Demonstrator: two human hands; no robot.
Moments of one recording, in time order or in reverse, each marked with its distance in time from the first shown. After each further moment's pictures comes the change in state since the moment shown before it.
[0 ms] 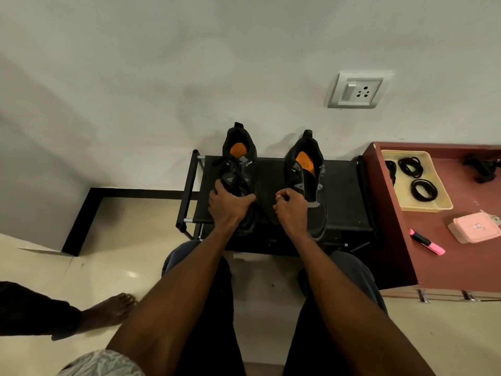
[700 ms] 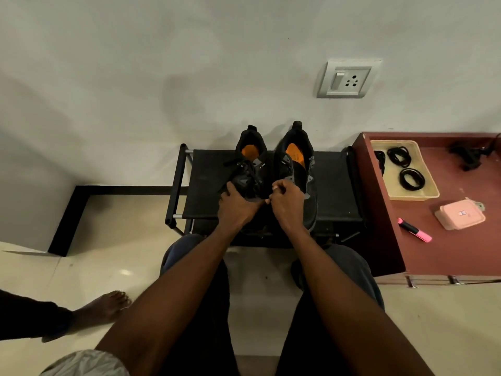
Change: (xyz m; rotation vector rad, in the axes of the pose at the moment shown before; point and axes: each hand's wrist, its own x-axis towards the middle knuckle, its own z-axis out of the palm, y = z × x) left_hand -0.020 0.010 0.027 0.196 -0.269 0.011; right_hand -0.009 -0.010 -0.017 0.064 0.043 -0.033
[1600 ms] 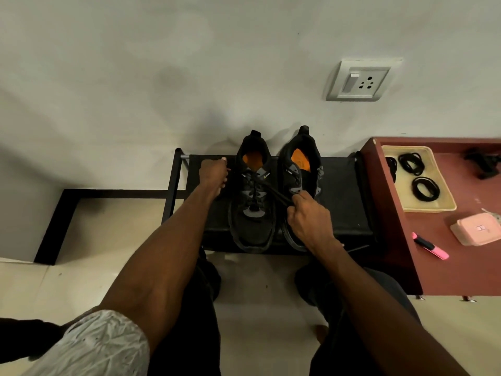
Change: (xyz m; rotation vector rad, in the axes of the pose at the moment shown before) left_hand 0.131 0.017 -0.051 -0.604 0.079 -0.149; right_hand 0.024 0.023 -0.032 -0.791 -0.106 -0.349
